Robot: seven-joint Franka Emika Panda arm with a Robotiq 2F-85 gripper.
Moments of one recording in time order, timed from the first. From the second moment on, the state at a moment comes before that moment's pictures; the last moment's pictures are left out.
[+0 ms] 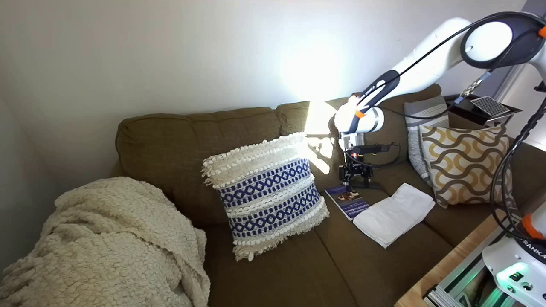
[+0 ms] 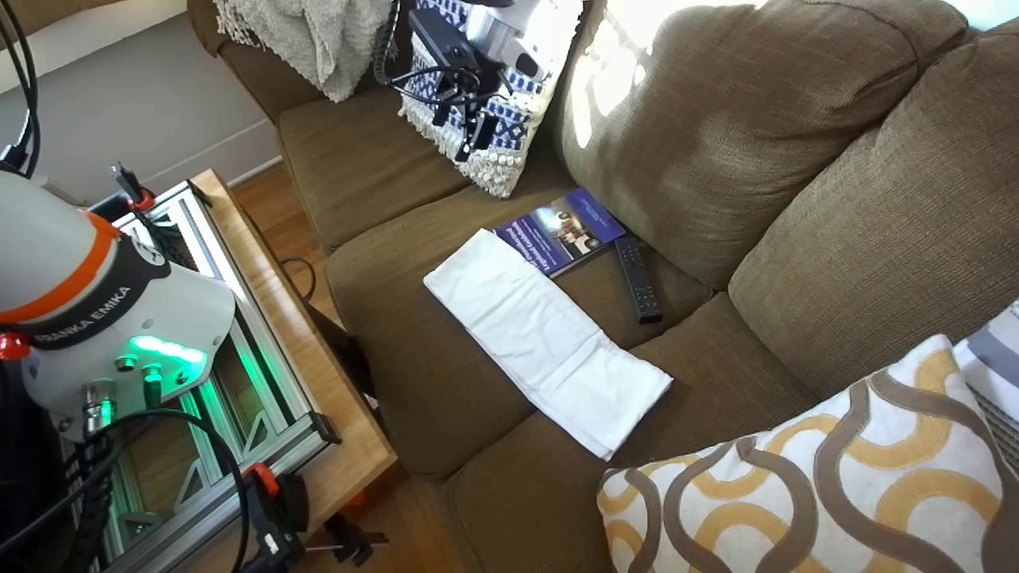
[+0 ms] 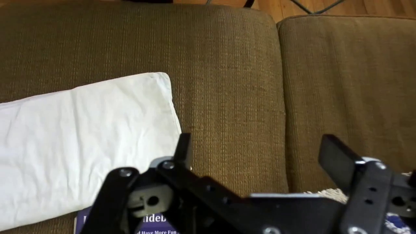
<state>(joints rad) 0.04 0.76 0.02 -1.88 0.20 2.02 0.05</state>
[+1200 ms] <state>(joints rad) 0.11 0.98 0.01 -1.84 0.13 2.47 0.17</state>
